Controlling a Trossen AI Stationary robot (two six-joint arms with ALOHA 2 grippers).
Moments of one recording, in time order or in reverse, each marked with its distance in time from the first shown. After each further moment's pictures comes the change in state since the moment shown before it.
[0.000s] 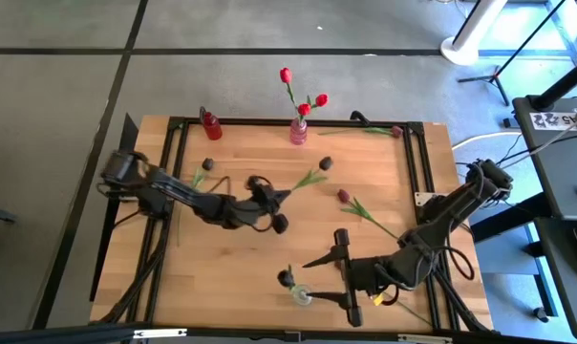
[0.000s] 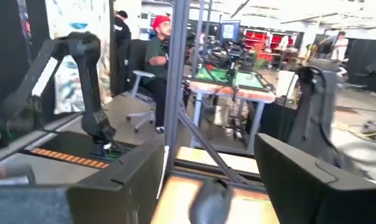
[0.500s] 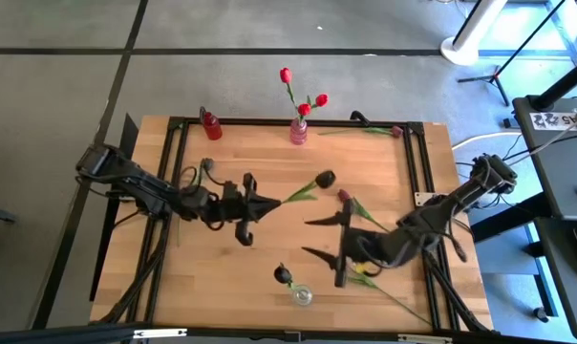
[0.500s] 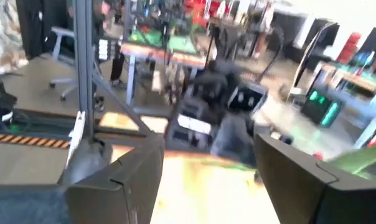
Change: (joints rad) left arm -0.049 -0.193 -0.172 0.673 0.475 0.176; right arm -0.120 -0.066 -0.001 -0.253 0.163 0.037
